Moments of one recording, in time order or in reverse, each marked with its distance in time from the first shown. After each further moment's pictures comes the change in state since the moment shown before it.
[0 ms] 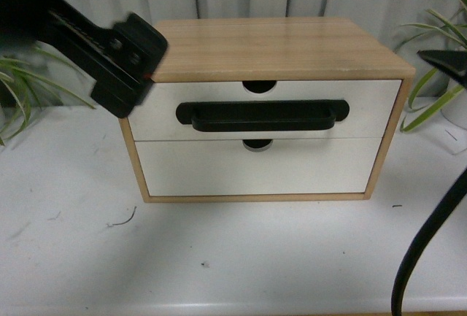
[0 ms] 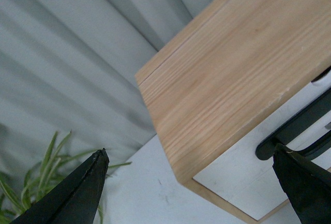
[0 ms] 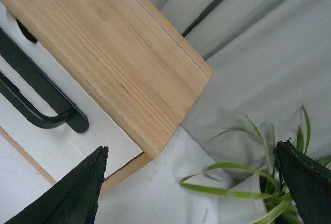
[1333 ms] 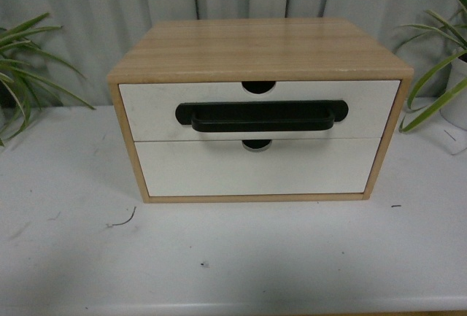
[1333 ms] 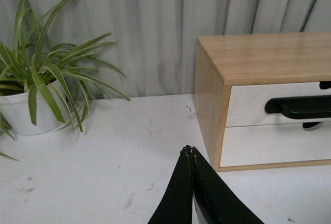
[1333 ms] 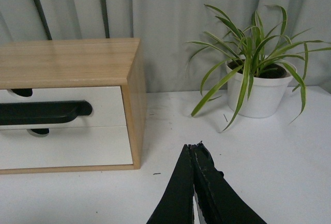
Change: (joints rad) left arm 0.378 -1.086 -0.602 -0.334 0.222 -0.588; right arm -0.094 -1.124 -0.646 -0.288 0.259 0.842
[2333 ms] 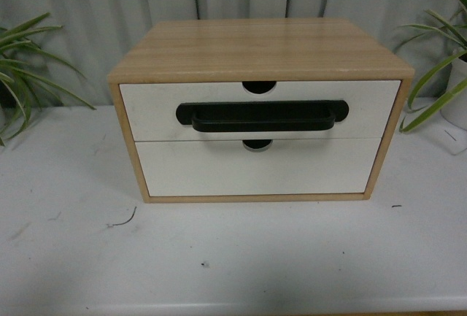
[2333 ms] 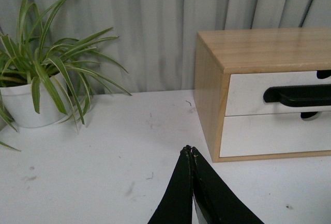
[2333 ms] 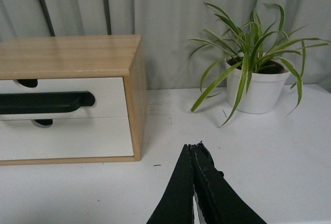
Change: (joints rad) left arm 0.000 -0.272 -0.059 -0.208 0.000 0.000; right arm 0.000 -0.300 -0.043 -0.244 0.000 -0.003
